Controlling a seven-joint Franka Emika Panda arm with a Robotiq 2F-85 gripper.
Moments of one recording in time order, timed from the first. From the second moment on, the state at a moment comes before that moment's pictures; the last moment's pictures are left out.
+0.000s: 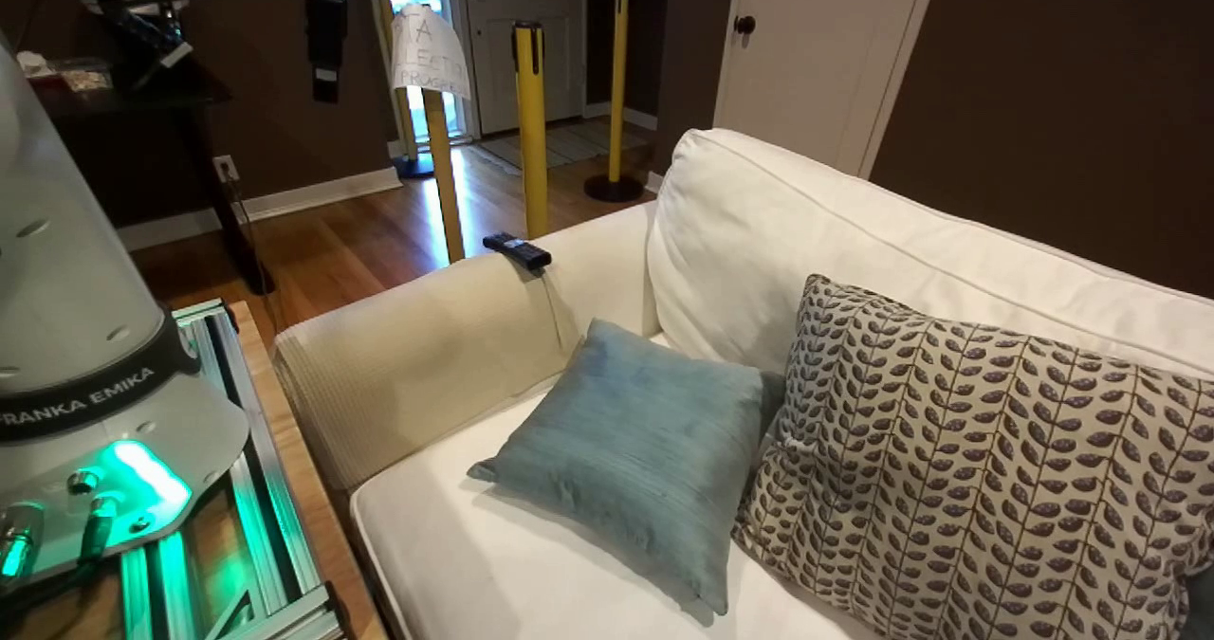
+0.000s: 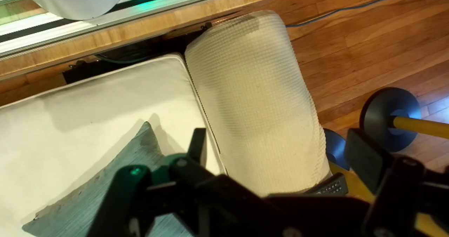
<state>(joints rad) 0.12 -0.81 0.13 -2.75 0.35 1.81 0.37</state>
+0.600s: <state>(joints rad) 0.05 -0.80 0.12 -2.75 0.33 1.81 0.40</state>
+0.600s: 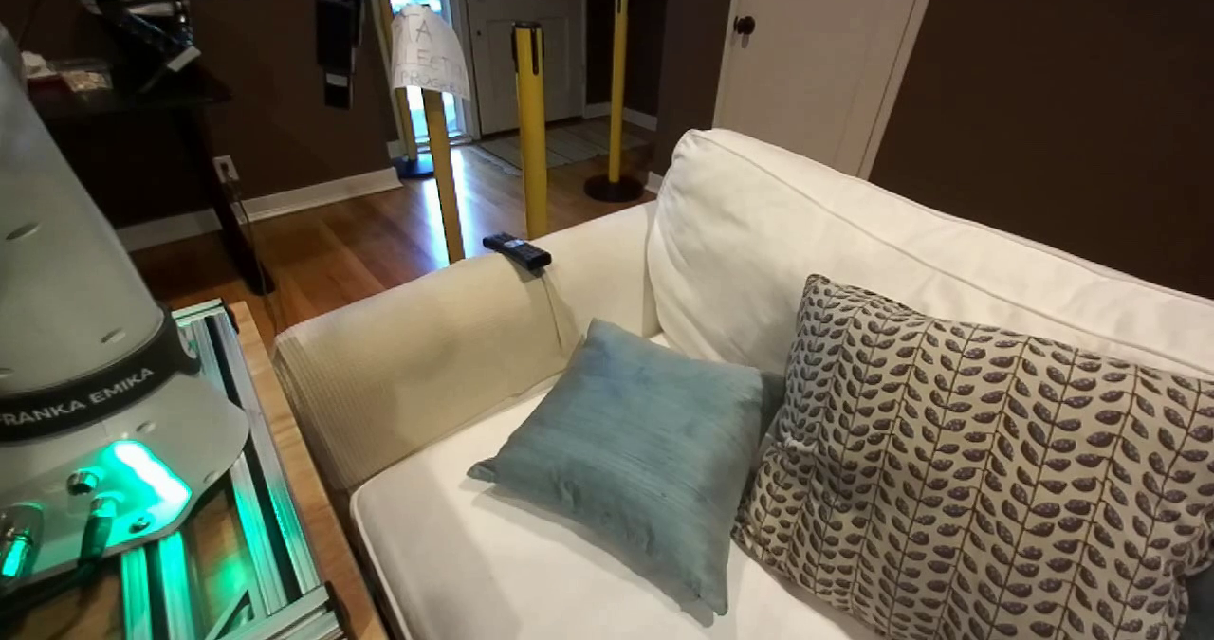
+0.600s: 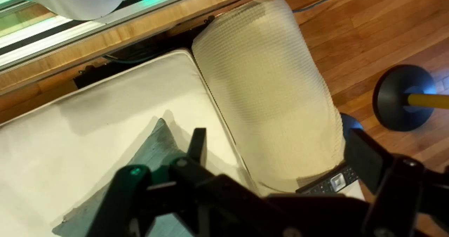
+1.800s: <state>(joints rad) -0.16 -0.70 0.07 -2.75 0.12 2.07 0.34</state>
